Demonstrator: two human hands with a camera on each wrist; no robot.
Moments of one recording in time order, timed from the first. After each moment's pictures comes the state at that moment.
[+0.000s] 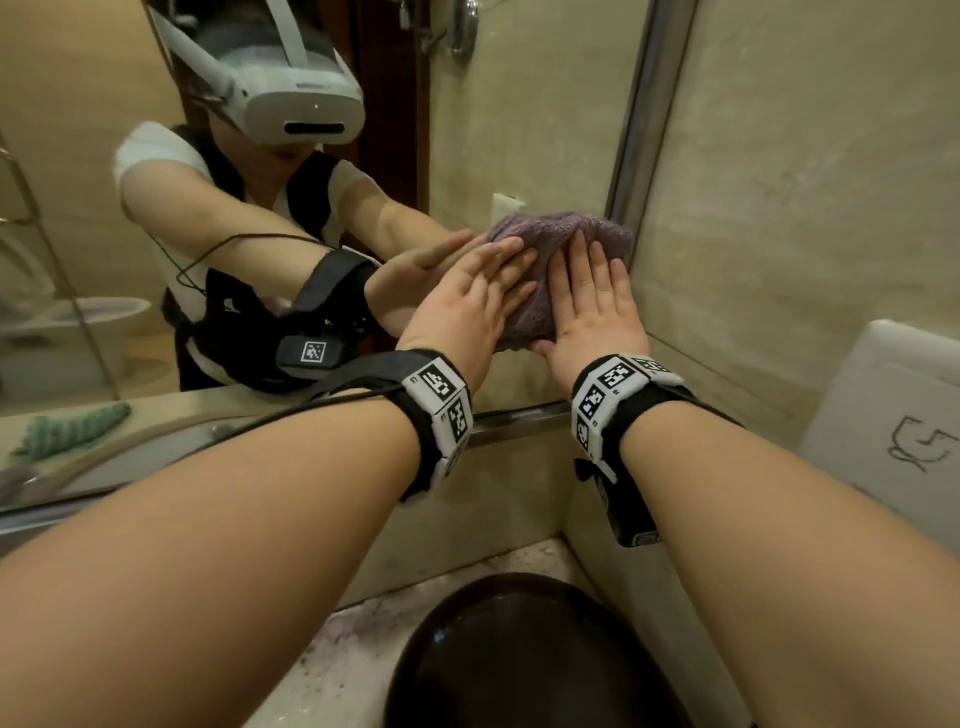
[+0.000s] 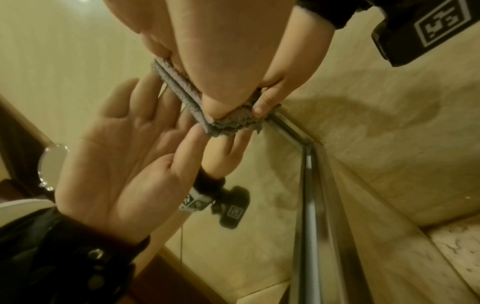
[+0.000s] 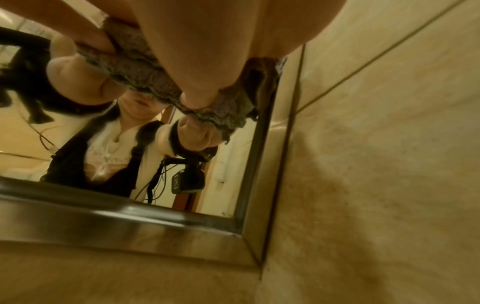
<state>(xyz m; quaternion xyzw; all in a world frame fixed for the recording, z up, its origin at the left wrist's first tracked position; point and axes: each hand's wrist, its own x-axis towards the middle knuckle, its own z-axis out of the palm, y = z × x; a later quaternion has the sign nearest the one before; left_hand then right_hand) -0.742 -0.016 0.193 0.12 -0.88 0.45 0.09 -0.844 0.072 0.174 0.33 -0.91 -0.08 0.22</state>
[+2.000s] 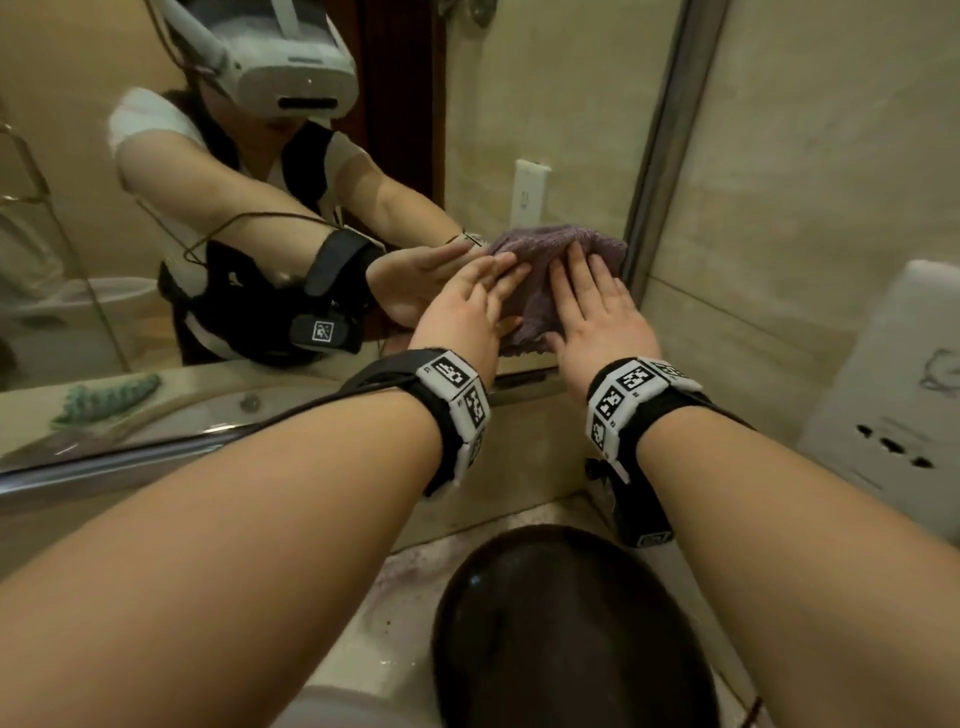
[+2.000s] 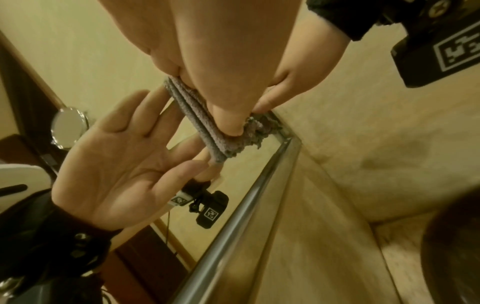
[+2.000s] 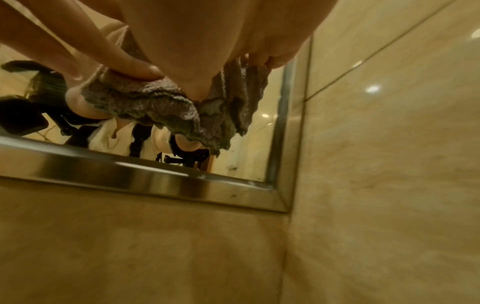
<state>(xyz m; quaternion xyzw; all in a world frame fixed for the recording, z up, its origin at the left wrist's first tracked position) -0.701 -0.024 0.165 0.11 -0.88 0.45 0.01 -0.815 0.071 0.137 0.38 -0.90 -0.01 0.19</state>
